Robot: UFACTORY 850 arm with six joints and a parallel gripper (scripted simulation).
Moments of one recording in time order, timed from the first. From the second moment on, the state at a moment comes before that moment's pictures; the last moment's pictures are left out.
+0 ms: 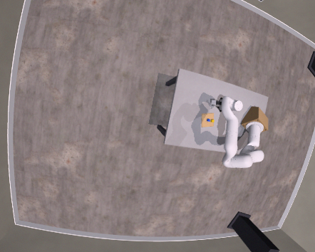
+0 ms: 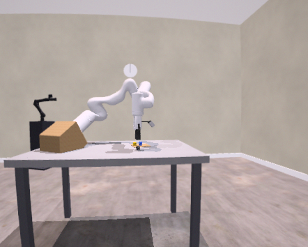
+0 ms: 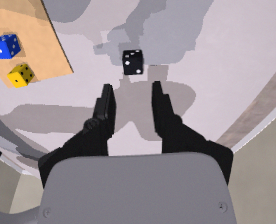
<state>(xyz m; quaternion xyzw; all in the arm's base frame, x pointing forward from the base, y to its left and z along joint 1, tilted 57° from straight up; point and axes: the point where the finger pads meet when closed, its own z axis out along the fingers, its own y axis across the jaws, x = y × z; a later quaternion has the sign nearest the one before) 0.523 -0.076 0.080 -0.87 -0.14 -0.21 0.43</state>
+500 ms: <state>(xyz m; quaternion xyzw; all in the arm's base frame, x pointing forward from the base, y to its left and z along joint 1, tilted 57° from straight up) 0.528 -0.061 0.070 -0.87 -0.14 -0.21 0.43</state>
